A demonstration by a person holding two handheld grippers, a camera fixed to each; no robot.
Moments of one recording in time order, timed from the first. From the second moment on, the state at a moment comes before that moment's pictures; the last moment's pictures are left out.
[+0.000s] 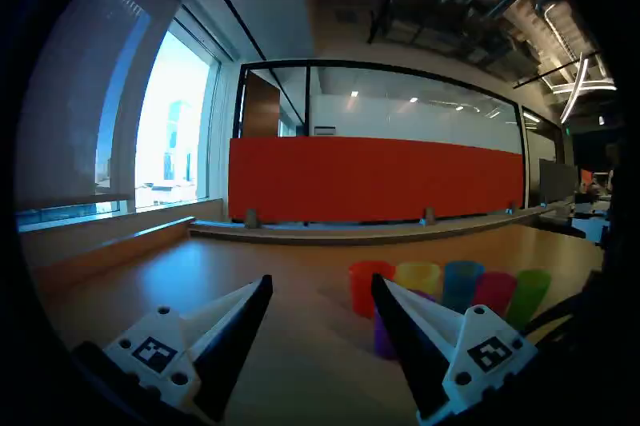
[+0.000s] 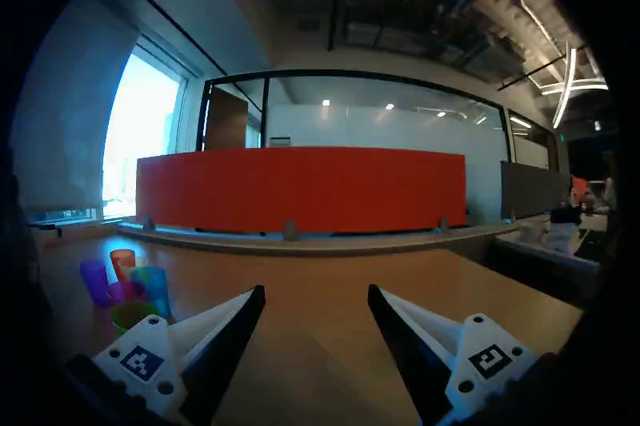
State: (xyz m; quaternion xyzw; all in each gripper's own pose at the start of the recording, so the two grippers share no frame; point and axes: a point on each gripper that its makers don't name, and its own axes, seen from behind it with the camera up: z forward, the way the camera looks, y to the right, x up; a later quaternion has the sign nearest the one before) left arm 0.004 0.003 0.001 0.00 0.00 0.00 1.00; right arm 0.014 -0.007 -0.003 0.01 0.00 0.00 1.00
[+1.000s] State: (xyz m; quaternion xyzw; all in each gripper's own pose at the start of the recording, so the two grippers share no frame) left arm 0.153 0.031 0.032 -0.07 -0.02 0.03 1.00; right arm 0.162 -0.020 0.020 0.05 -0.03 0.04 1.00
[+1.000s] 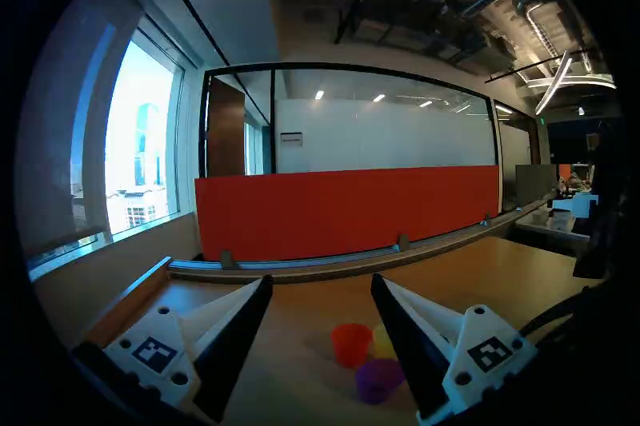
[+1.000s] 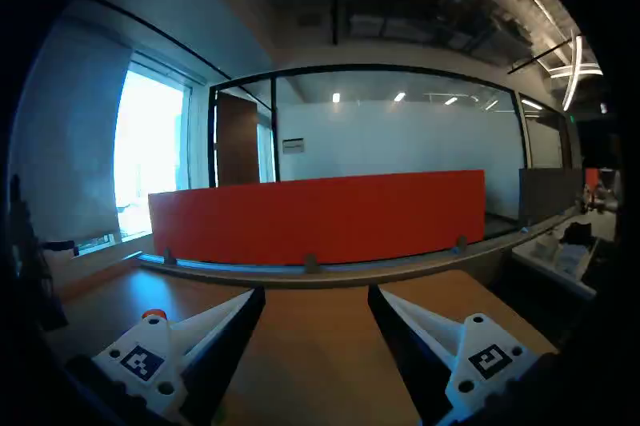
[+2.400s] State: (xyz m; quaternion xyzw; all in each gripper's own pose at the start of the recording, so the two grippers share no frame) left arm 0.183 0.106 0.039 -0.30 -0.03 0.01 0.95; right arm 0.199 -0.143 -0.012 0.34 -0.04 -0.03 0.94
